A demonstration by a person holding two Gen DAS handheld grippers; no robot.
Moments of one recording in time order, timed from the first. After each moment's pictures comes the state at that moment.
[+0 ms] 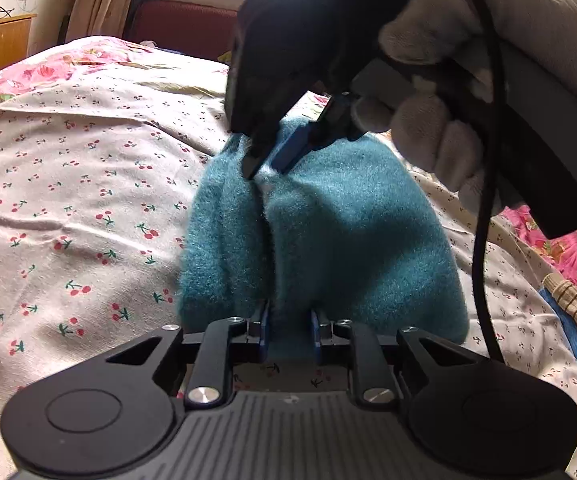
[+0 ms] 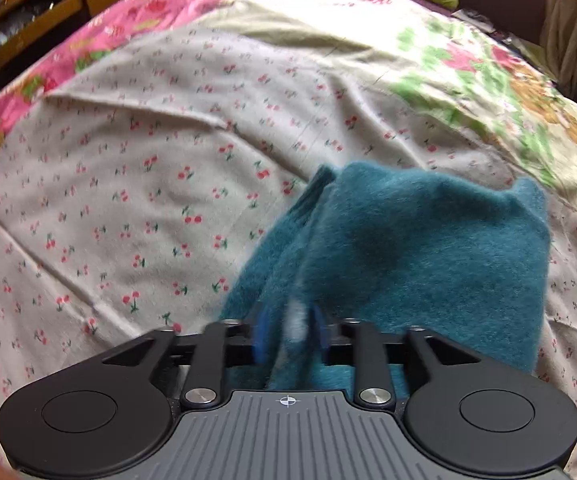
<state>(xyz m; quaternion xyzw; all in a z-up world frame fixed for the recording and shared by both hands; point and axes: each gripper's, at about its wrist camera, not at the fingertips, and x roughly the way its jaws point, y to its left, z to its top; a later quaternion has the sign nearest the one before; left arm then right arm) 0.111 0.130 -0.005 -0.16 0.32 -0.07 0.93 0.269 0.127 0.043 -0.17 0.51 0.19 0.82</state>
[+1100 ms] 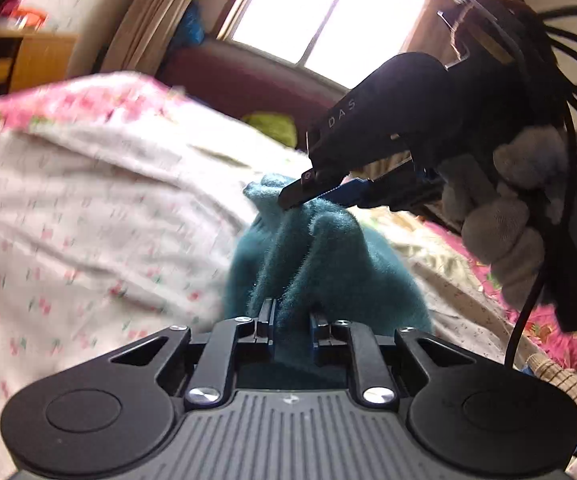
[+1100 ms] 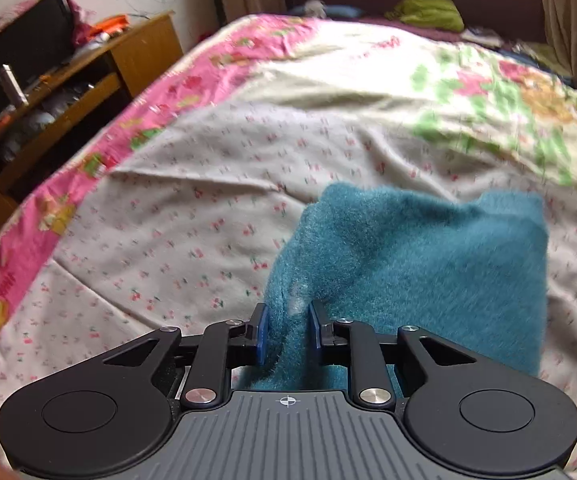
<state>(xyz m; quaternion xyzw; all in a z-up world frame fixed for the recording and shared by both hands) 0.080 0.172 0.011 -0.23 0.24 -0.03 0.94 0.242 0.105 0.077 -0.05 0.47 0.24 0.85</state>
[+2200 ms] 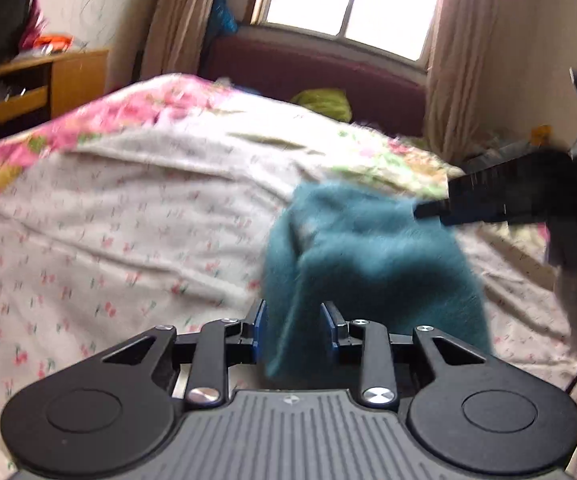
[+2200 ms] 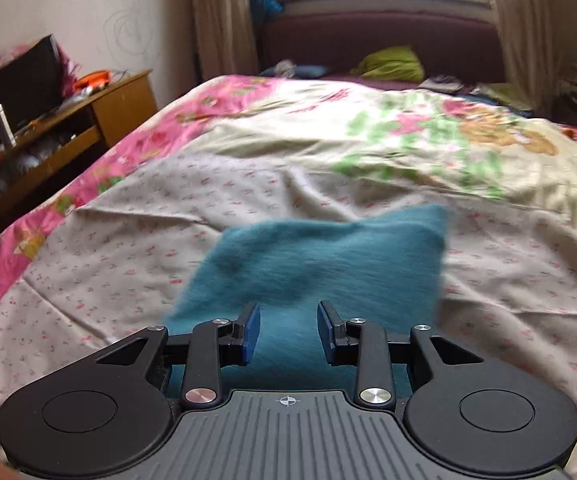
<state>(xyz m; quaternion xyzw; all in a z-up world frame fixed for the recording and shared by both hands) 0.077 0.149 0.042 -0.14 0.27 0.05 0.95 0.220 -0.023 0.079 -0.02 0.36 0.22 0.91</state>
